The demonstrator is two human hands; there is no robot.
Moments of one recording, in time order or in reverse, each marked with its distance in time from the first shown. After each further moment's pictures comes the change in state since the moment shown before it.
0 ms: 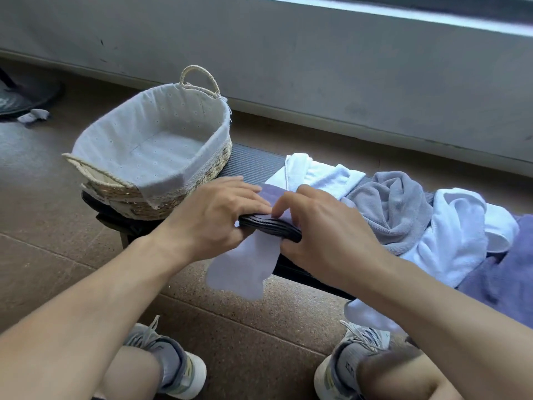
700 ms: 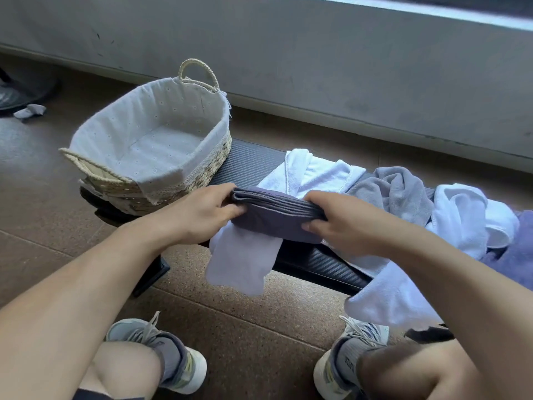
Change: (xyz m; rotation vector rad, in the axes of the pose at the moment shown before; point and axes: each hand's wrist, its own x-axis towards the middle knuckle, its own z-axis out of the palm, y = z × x) left_hand -0.001 -0.017 -0.002 -0.334 -0.292 -0.583; right_hand 0.018 0.048 -0.003 0.140 -0.379 0.132
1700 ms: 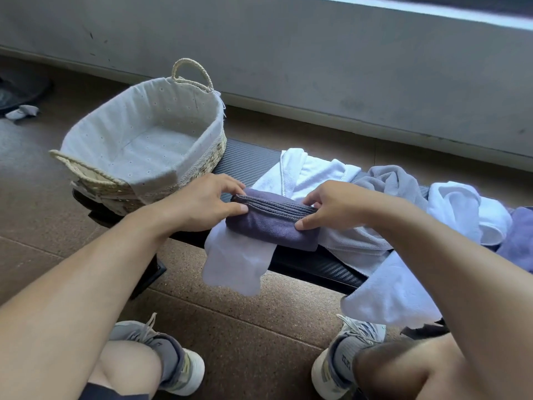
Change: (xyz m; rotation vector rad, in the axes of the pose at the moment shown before) left_hand 0.024 0.000 -0.001 0.017 0.024 0.050; right_hand 0.032 0.013 -0.015 -0.087 -0.149 0.156
